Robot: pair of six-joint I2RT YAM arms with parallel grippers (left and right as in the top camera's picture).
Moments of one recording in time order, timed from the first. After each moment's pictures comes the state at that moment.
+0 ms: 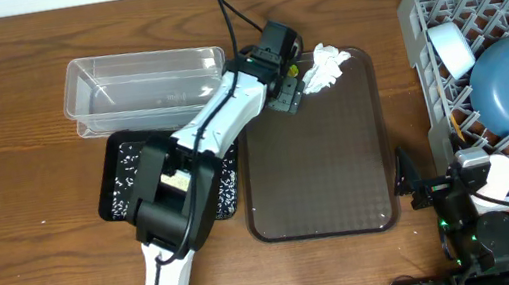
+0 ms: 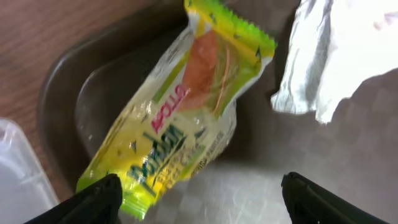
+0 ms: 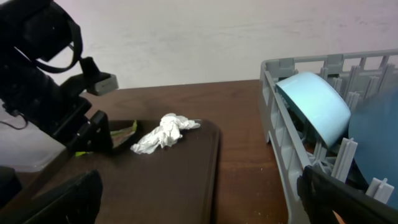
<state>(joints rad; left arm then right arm) -0.55 2.19 1.67 -0.63 -0.06 -0.03 0.05 0.01 0.01 -0.07 -0.09 0.15</state>
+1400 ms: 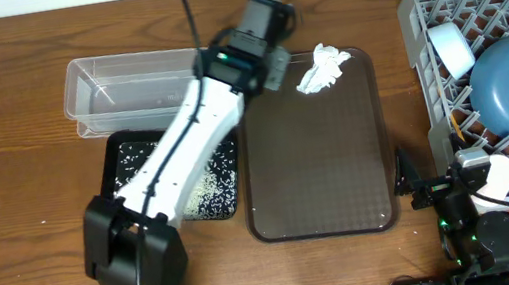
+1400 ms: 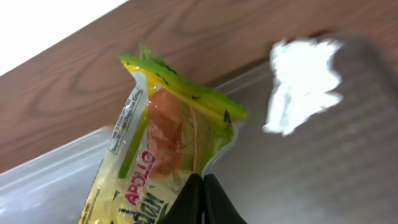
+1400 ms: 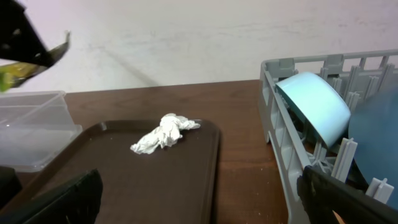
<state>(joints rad) -0.53 1.89 1.70 -0.76 -0.19 0.04 0.05 0.01 0.01 -0.07 -0.09 0.15</state>
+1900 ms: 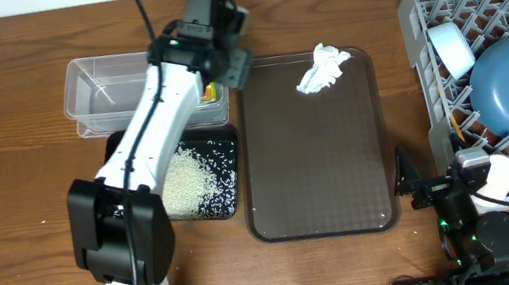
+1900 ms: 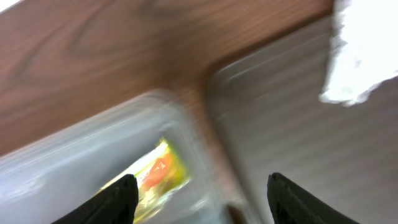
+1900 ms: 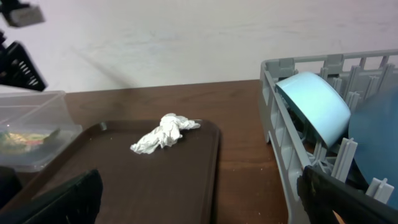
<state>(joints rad) -0.37 1.94 1.69 -0.75 0.04 0.13 0.05 0.01 0.01 -0.07 -0.09 0.15</state>
